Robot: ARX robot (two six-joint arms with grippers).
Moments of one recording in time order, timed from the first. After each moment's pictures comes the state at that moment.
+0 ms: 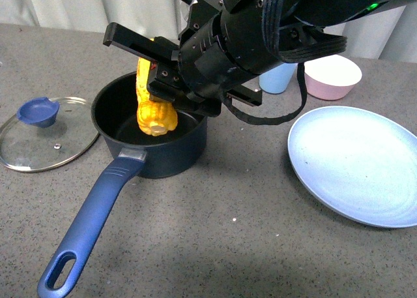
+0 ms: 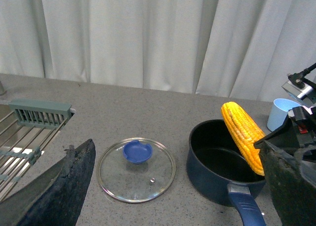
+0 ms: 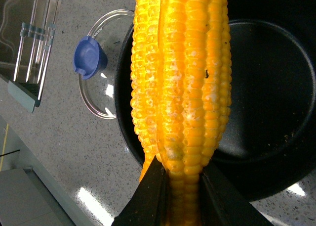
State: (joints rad) left arm 0.00 0.00 0.02 0.00 0.00 0.00; right arm 0.58 2.08 1.26 0.04 -0.33 0.59
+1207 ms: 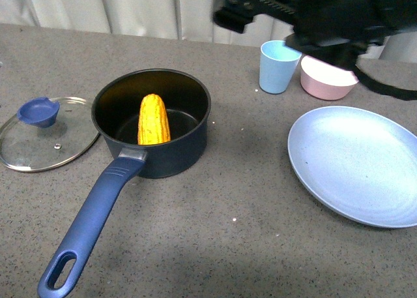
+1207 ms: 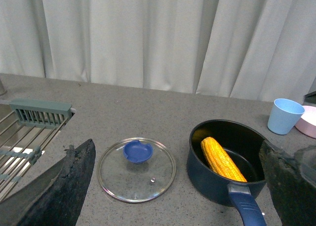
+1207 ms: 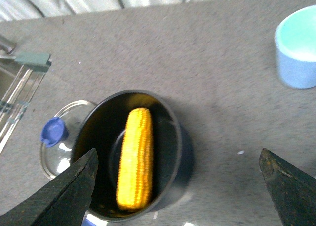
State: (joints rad) left arm 0.00 0.00 0.02 0.00 0.00 0.00; right arm 0.45 1.76 0.92 0.33 -0.08 0.41
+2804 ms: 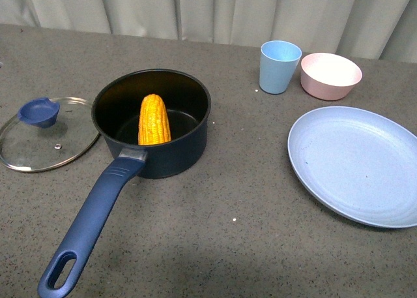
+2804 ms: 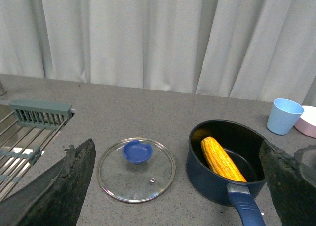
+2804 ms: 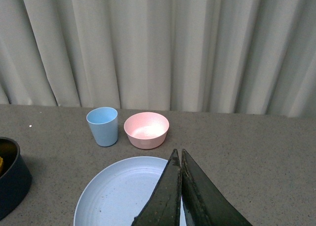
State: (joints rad) left arm 0.00 0.00 0.02 0.00 0.00 0.00; right arm 0.00 0.46 0.01 0.46 0.00 0.00
